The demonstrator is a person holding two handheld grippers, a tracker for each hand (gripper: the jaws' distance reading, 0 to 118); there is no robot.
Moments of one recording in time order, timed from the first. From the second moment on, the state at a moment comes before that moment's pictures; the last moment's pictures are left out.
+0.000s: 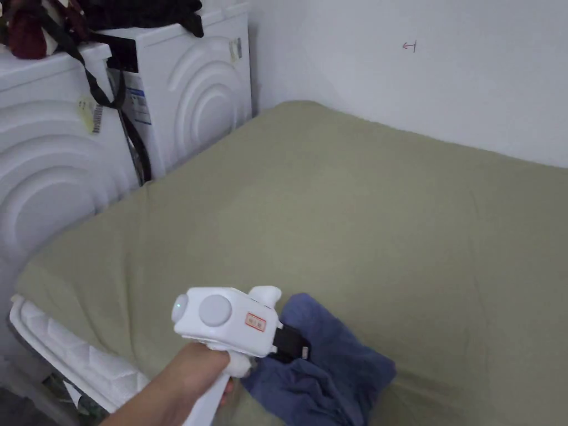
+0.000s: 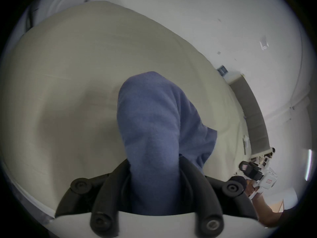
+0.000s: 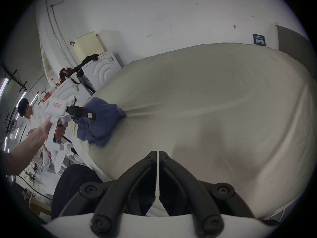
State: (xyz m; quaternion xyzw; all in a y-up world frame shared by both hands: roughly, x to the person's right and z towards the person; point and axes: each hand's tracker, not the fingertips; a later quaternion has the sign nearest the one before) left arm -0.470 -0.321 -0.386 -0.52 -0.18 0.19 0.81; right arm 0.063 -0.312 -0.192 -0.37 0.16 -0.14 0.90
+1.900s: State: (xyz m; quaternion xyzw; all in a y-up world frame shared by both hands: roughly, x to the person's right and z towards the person) left arm -0.202 -0.027 -0.166 0.00 -0.14 -0.04 0.99; right arm 0.135 -0.043 -0.100 0.01 -0.06 0.01 1.00
